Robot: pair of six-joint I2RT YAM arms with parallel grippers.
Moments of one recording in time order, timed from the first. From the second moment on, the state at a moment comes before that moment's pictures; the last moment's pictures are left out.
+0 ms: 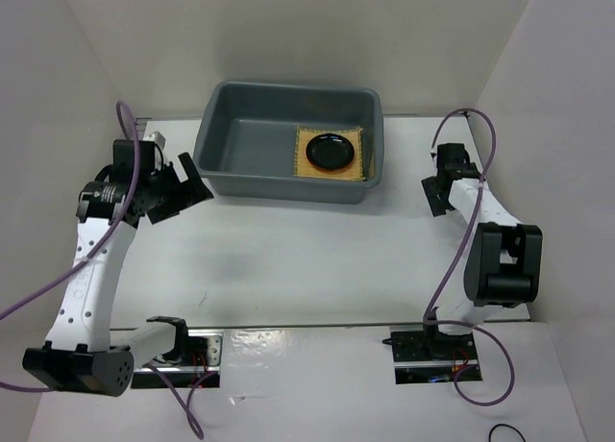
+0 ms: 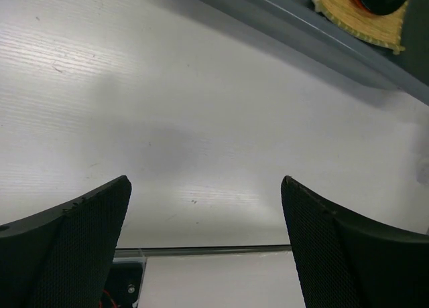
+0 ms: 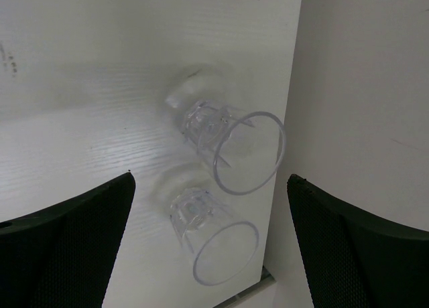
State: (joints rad) left arm -0.05 1.14 1.37 -1.07 0.09 -0.50; right arm -0.07 1.56 1.06 -0.50 0.46 -0.36
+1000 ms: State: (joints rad) left arm 0.03 1.04 1.33 -1.03 0.11 -0.51; right arm 0.01 1.59 1.39 -0.55 0.30 -0.45
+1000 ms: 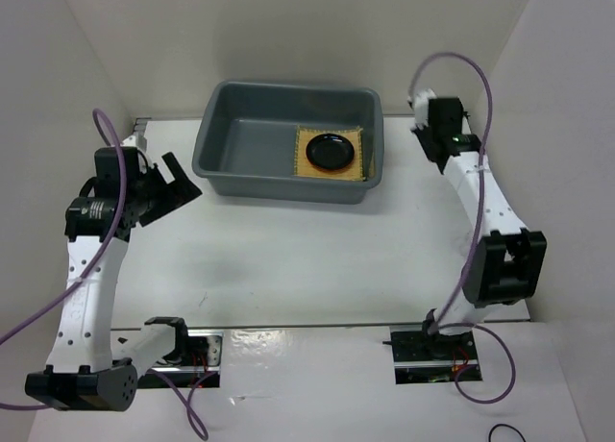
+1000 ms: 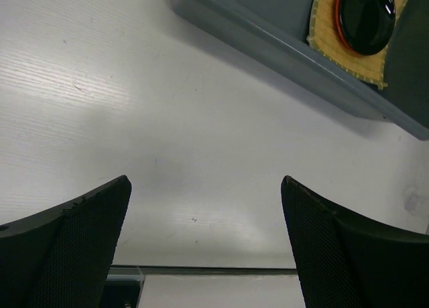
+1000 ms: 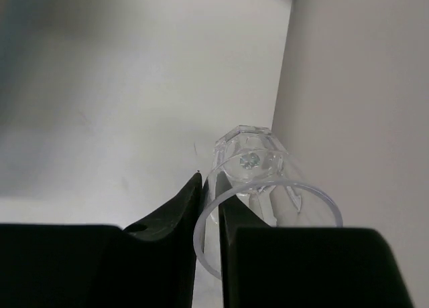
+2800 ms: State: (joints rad) left arm -0.13 0.98 1.22 -1.06 -0.17 -0.50; right arm 0.68 2.91 3.09 -1.10 -0.16 -0.66
